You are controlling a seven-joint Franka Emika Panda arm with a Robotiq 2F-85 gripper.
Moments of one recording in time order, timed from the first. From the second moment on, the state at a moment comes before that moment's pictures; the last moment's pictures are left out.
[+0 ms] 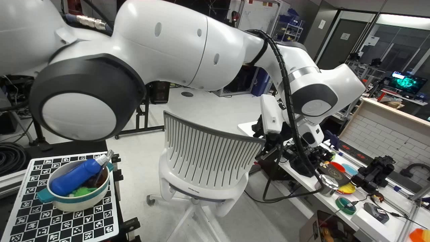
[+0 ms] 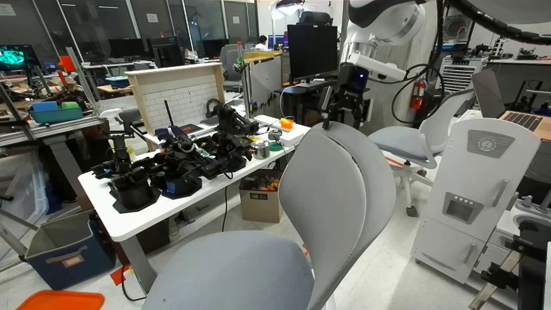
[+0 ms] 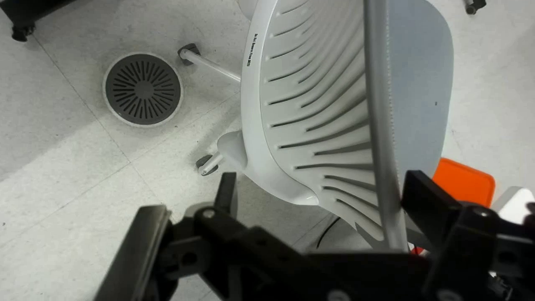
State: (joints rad) arm -0.28 1.25 0.10 -0.45 0.28 1.53 0.26
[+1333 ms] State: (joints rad) arm -0.31 1.22 0.10 -0.46 0.29 1.51 0.39
